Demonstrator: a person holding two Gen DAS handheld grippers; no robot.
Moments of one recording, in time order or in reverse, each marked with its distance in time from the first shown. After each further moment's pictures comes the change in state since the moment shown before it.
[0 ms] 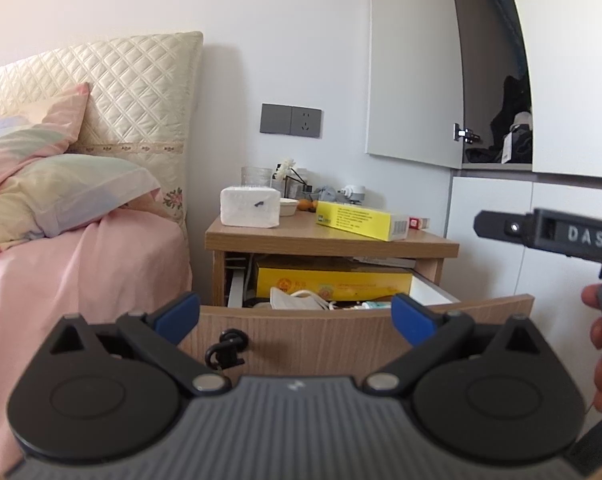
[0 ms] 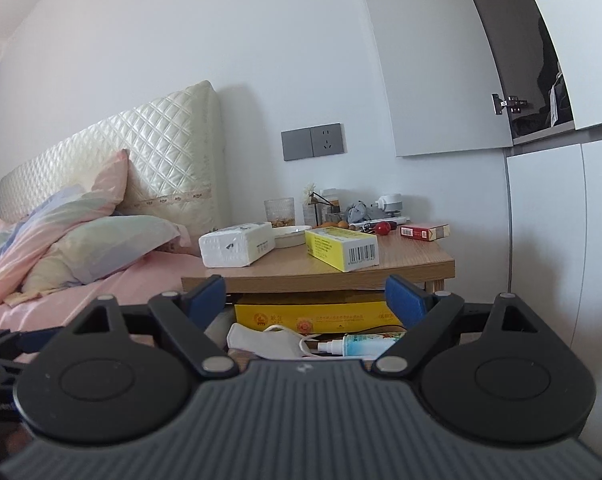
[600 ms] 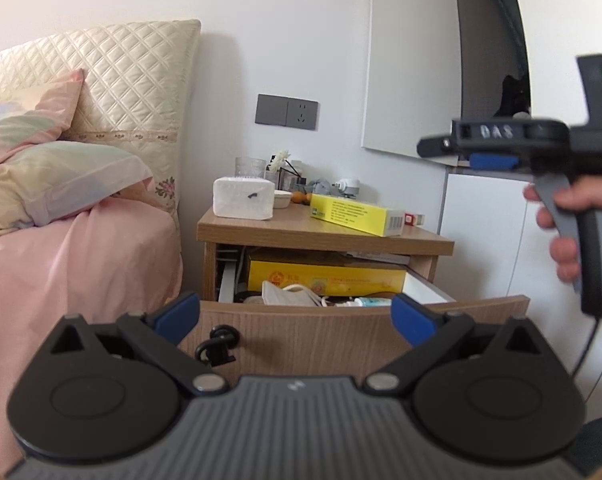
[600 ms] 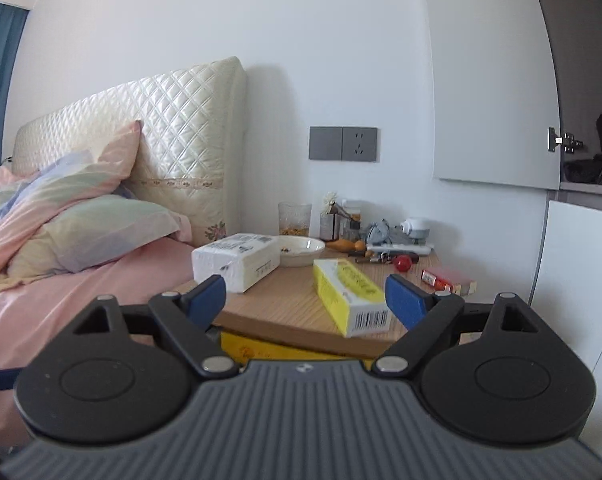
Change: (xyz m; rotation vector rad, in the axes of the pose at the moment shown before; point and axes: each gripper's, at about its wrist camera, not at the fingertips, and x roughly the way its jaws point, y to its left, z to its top) left arm 0.007 0.003 0.000 -0.025 0.022 -0.034; right arm 0.073 -0.004 0.070 -0.141 0.089 0.078
